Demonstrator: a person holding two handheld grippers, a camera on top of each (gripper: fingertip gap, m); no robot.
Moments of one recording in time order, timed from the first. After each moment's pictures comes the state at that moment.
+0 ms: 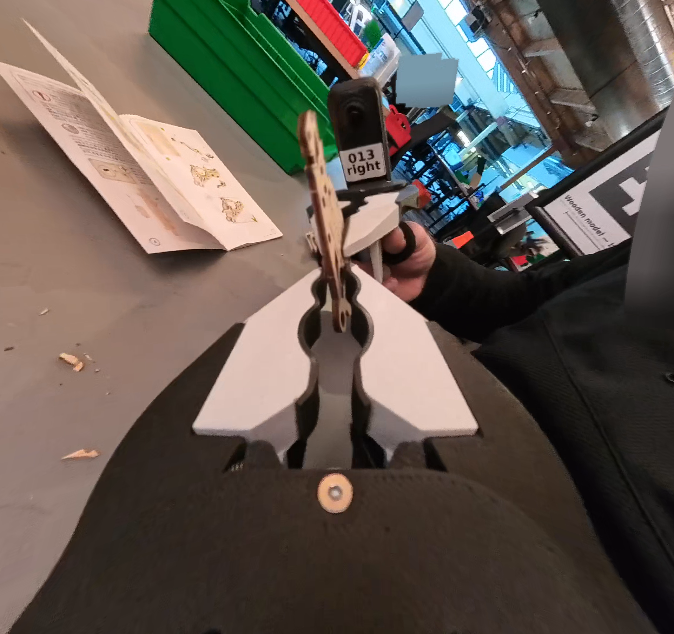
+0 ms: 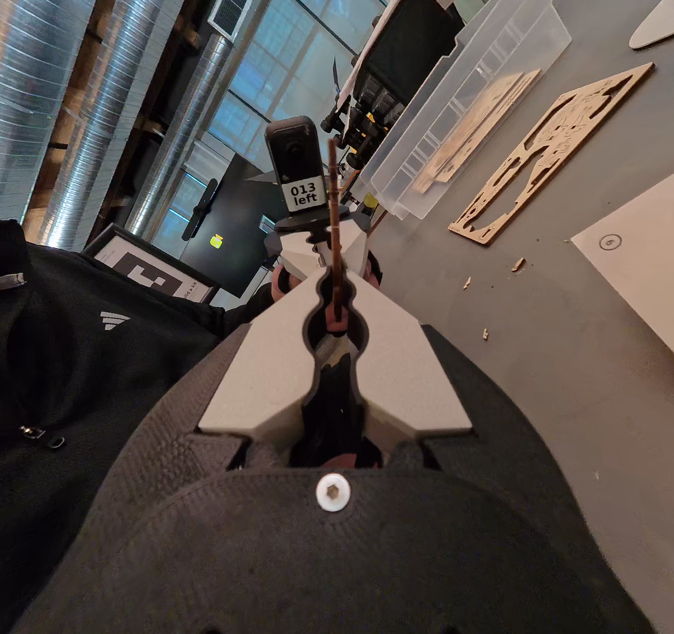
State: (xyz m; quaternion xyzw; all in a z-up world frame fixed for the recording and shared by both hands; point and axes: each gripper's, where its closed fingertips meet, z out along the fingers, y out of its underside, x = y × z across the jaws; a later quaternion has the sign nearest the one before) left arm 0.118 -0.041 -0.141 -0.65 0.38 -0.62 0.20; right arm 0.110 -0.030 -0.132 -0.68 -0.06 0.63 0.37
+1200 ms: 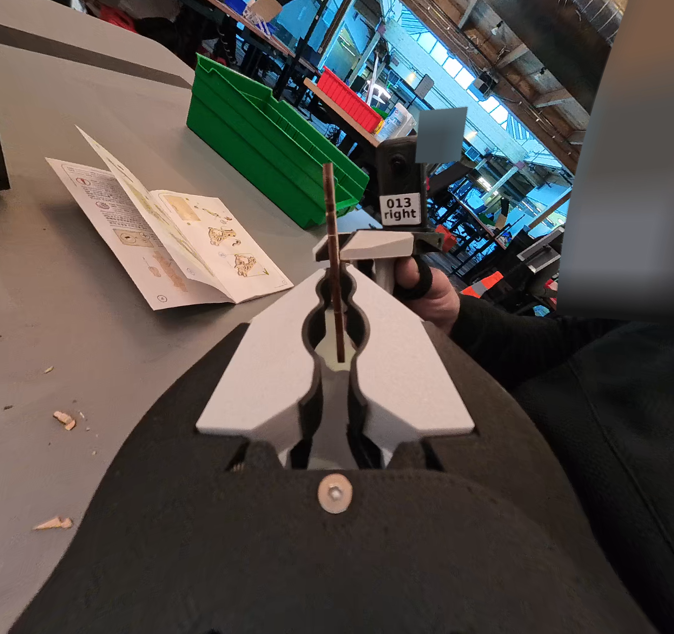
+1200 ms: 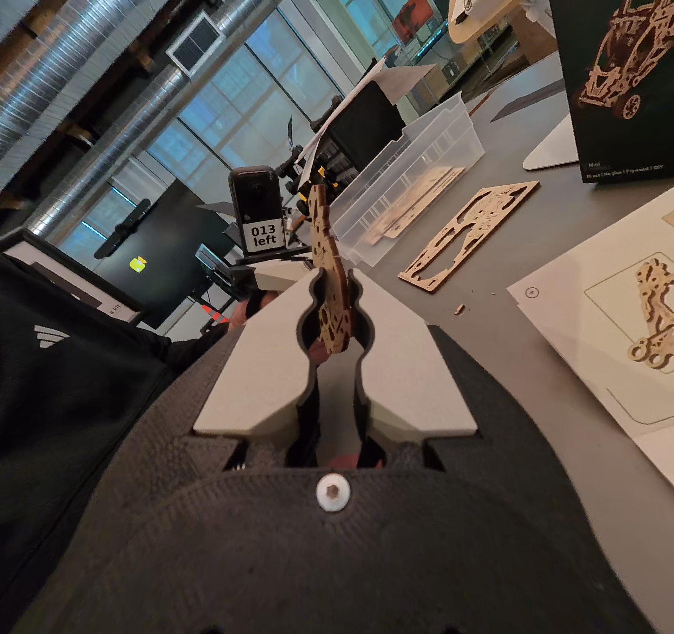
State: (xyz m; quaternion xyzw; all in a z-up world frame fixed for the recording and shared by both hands) left arm 0.139 -0.035 -0.121 -0.64 0.35 -0.62 0.29; right arm 0.131 -0.023 -0.118 -0.68 -0.05 0.54 0.49
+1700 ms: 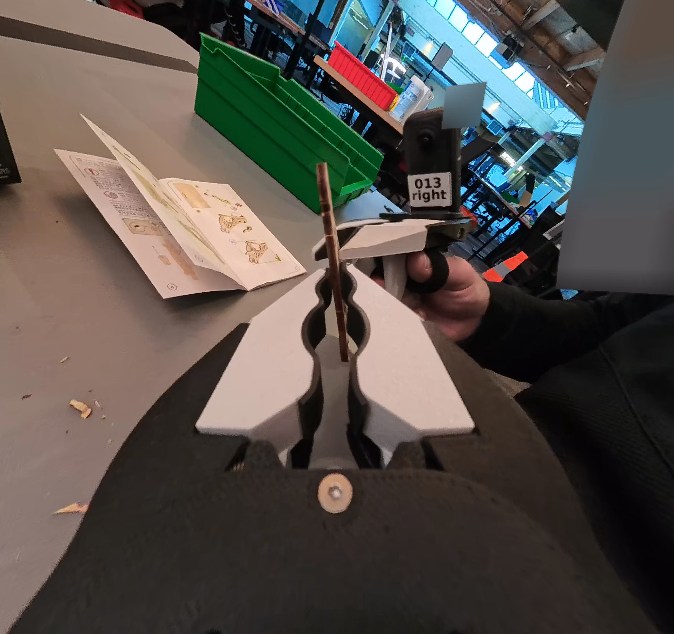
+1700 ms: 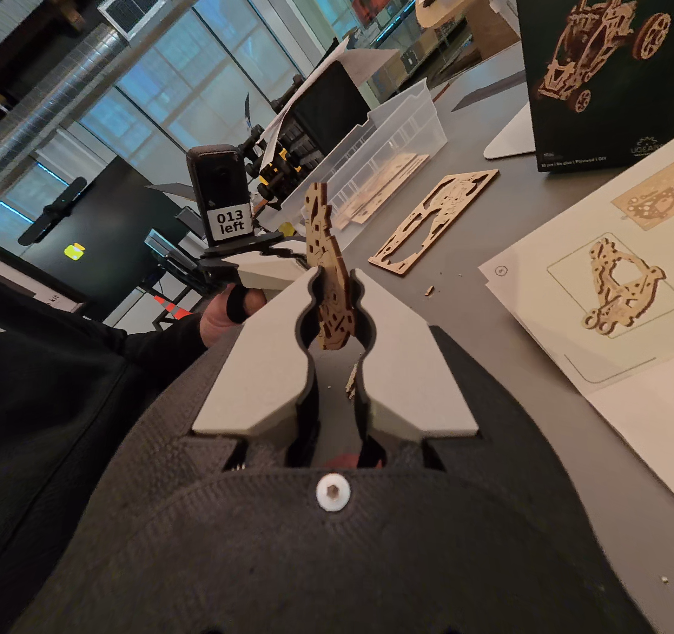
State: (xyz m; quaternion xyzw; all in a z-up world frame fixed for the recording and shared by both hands) left arm 0.141 -0.039 -0.135 -0.65 0.38 -0.59 0.30; right arm 0.134 -0.026 -0.133 -0.72 -0.06 0.49 0.49
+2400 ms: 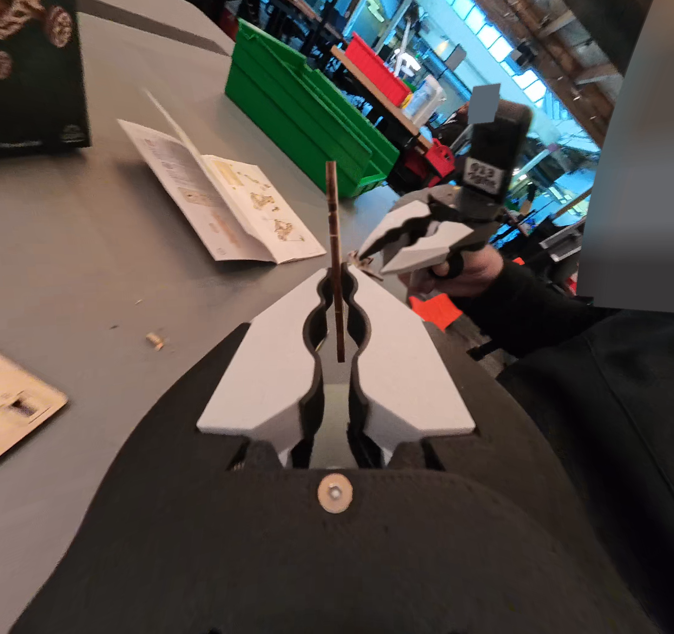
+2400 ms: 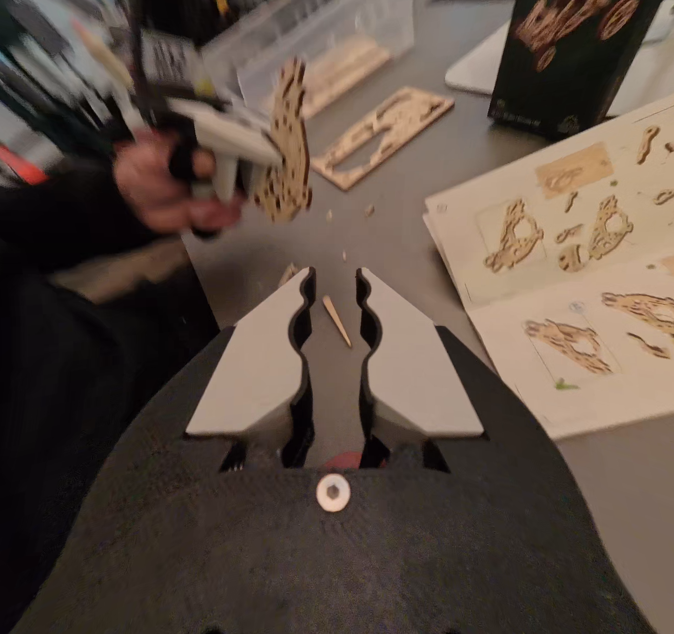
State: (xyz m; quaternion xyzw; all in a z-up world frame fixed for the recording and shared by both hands) left arm 0.103 -0.016 -0.144 -0.67 0.35 -0.59 0.27; right arm 0.164 -0.057 -0.169 -0.82 -0.21 0.31 0.43
